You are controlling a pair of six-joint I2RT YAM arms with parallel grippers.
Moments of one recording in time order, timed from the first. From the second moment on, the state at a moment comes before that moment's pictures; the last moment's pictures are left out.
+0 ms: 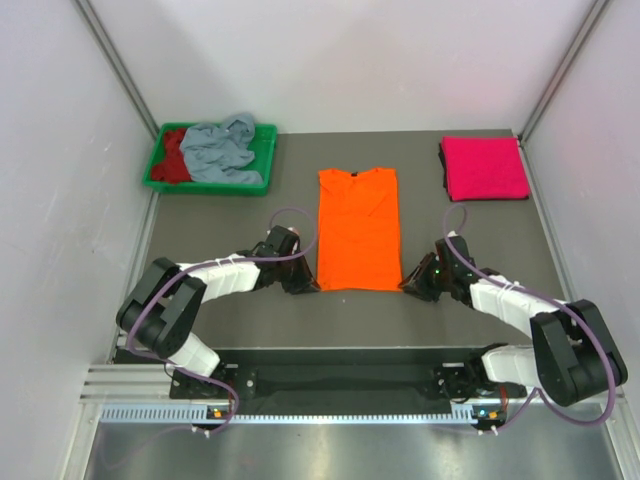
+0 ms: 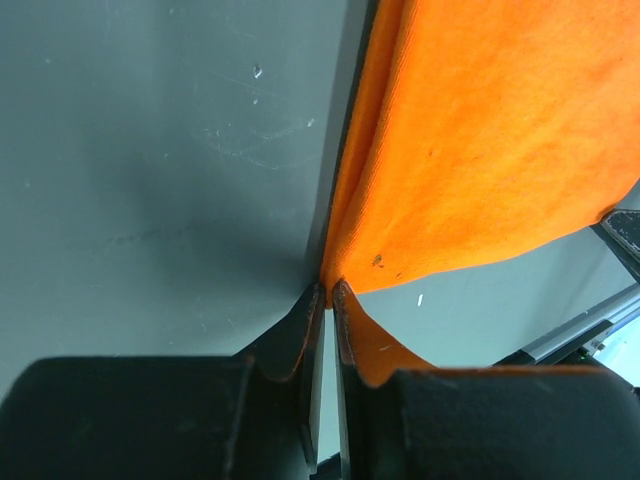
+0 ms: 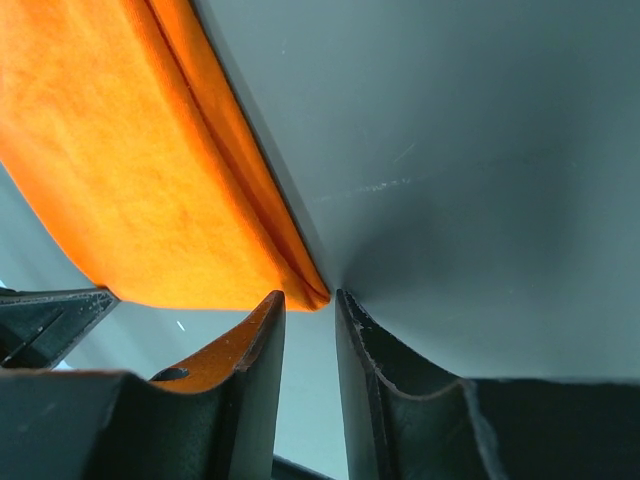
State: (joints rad) left arm -0.57 1.56 0.69 -0.10 0.24 -0.89; right arm 0.33 1.24 0.43 -0.13 -0.20 0.96
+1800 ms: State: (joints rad) left arm -0.94 1.15 0.79 -0.45 -0.03 -0.95; right arm 0.43 0.59 0.59 -0.72 0.00 0.74
